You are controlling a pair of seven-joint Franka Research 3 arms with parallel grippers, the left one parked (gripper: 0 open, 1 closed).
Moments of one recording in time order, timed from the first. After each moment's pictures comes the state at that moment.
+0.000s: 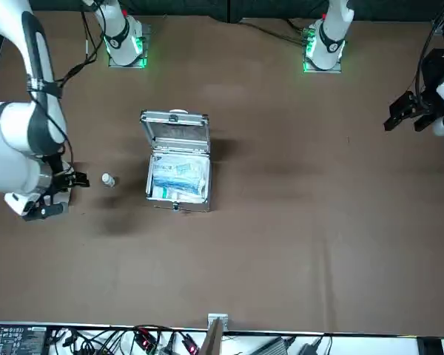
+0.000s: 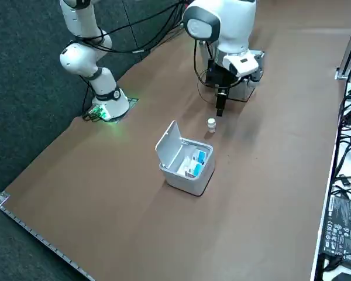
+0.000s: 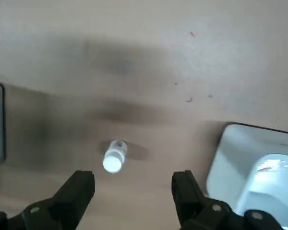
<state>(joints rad) -0.06 0.43 0.02 -1.62 -0.03 1.88 -0.22</state>
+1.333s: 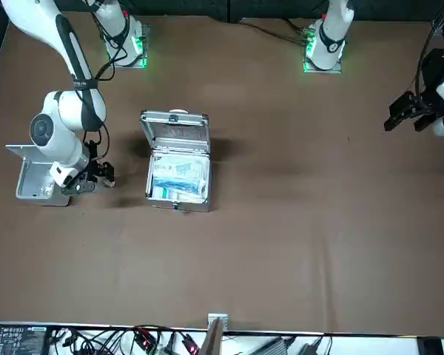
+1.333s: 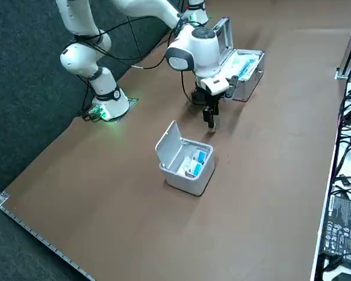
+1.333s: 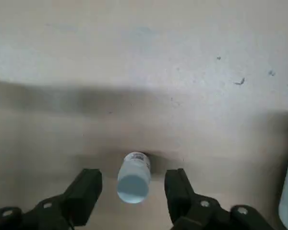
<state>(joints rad) -0.02 0.32 0.03 -2.18 -0.02 2.51 -0.08</state>
